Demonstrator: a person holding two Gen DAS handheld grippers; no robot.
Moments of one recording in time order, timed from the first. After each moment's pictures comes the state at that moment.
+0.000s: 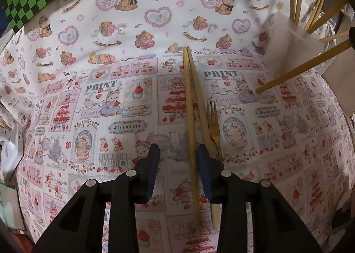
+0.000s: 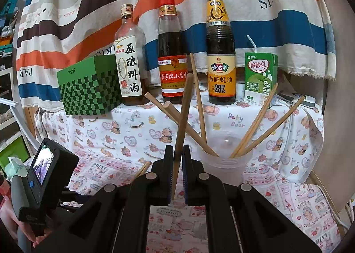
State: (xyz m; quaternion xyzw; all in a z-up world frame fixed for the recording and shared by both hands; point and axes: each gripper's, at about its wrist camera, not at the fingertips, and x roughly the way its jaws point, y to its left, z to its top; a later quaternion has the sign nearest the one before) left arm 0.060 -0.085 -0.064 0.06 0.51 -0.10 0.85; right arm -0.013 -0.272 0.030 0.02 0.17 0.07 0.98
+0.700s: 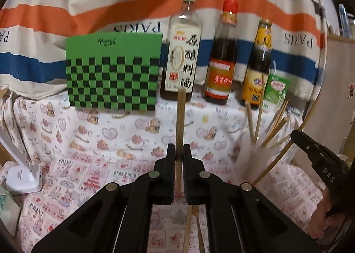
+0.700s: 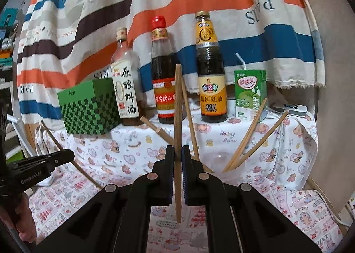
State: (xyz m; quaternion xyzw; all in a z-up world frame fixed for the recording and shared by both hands) left arm 0.003 -0.035 0.047 -0.05 0.21 -0.13 0.97; right arm -0.030 -0.285 0.045 0.04 0.11 0.06 0.99
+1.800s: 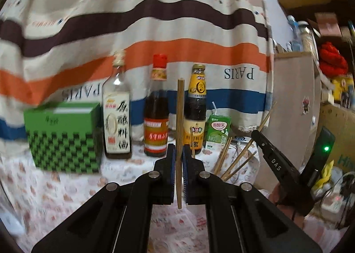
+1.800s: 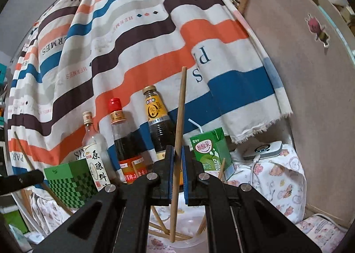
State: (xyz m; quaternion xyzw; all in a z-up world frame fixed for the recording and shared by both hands) left arm -0.035 -0.099 0.125 -0.01 0.08 -0.24 0.97; right arm -0.034 -0.364 0.066 0.15 -0.09 0.00 0.98
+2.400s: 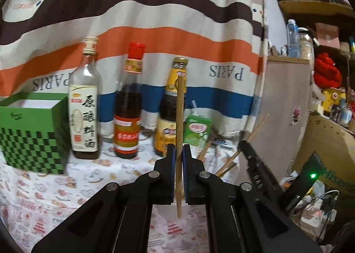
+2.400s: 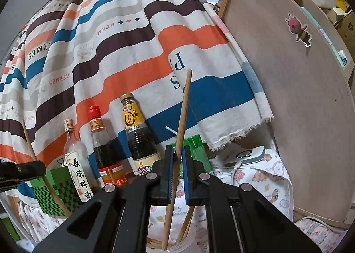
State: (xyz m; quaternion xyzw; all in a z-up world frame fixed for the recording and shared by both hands) left arm -0.007 -0.134 0.138 -0.06 0.12 -0.31 0.94; right arm -0.032 -0.381 0.062 0.17 -0.11 -0.05 0.98
